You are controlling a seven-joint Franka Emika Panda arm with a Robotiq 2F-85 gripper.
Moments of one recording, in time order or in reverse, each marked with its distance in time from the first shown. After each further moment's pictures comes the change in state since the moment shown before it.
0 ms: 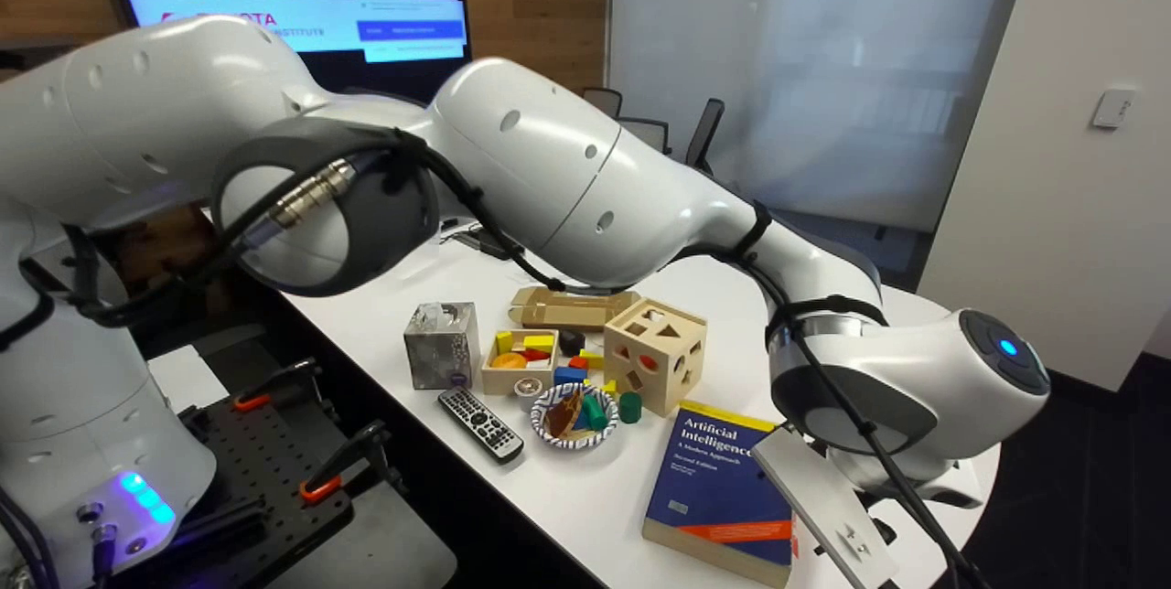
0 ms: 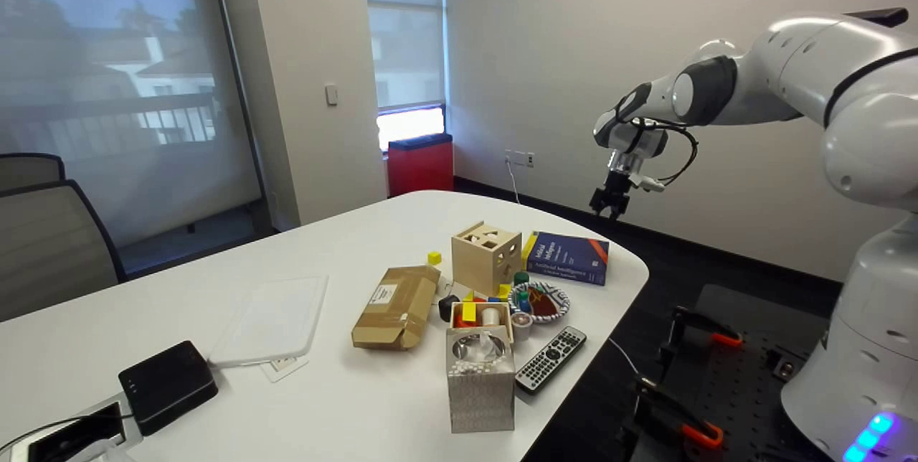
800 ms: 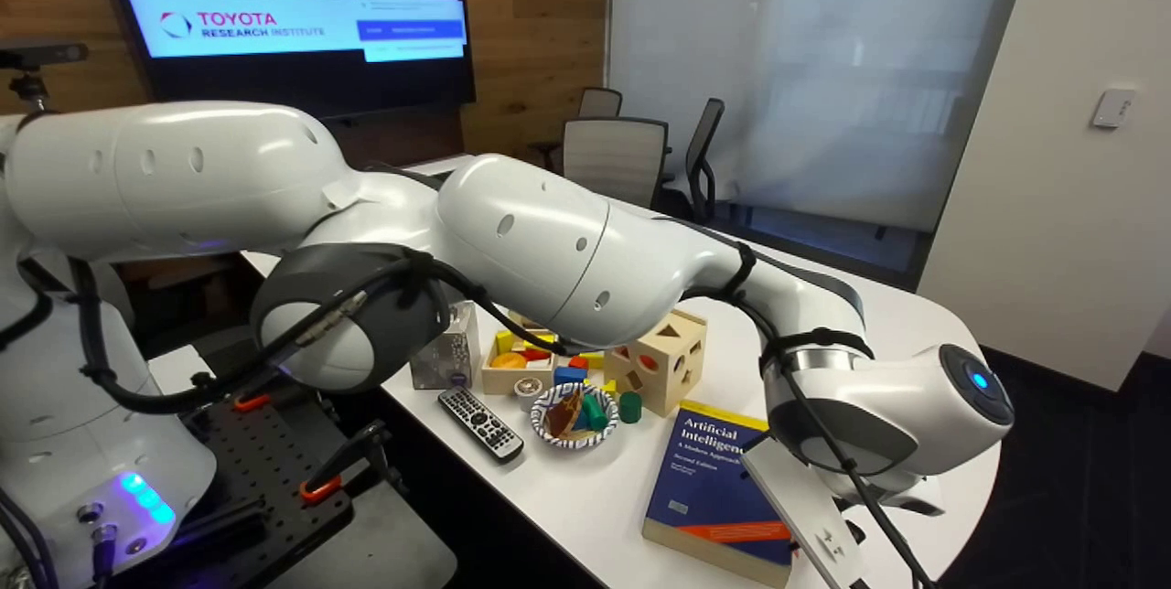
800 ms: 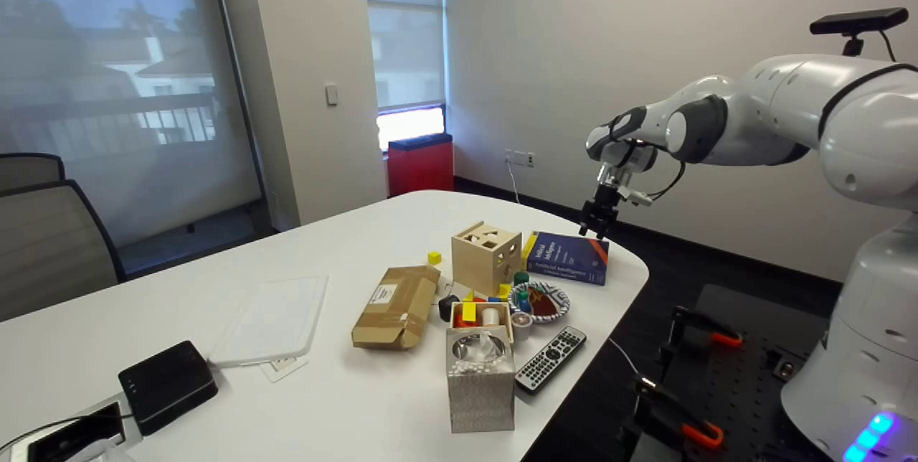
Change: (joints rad) arm -0.018 0.214 0.090 0.289 -0.074 -0.122 0.069
